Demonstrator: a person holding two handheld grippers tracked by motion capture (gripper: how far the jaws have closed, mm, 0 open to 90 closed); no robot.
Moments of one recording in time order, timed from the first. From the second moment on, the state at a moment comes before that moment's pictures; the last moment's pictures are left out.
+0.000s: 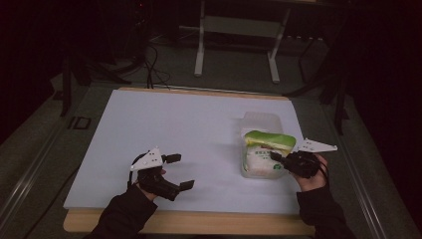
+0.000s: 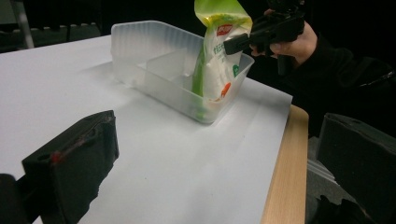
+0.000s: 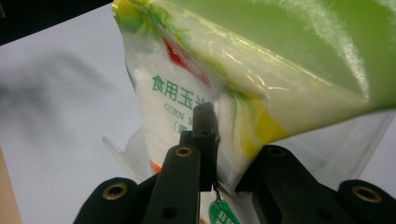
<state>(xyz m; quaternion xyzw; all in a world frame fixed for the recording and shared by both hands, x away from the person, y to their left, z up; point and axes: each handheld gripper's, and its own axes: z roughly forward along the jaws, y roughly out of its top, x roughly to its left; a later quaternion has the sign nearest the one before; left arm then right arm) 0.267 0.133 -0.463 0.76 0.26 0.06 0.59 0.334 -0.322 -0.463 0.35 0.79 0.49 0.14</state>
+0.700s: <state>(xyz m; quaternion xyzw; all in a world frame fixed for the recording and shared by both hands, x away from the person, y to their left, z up) 0.266 0.137 -0.466 0.76 0.26 0.08 0.59 0.321 -0.317 -0.441 0.37 0.77 0.47 0.21</state>
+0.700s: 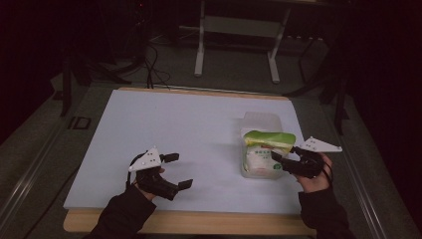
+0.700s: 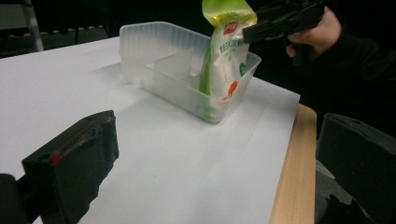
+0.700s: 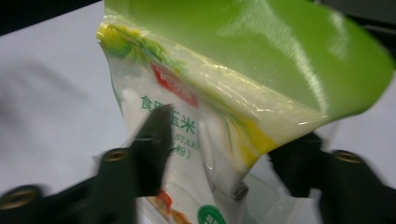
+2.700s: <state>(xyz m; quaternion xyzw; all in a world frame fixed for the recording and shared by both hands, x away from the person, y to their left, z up) 0.258 0.140 -0.474 0.78 0.23 0.10 0.57 0.242 -0.239 -0.430 0.27 0.78 0.55 0.15</state>
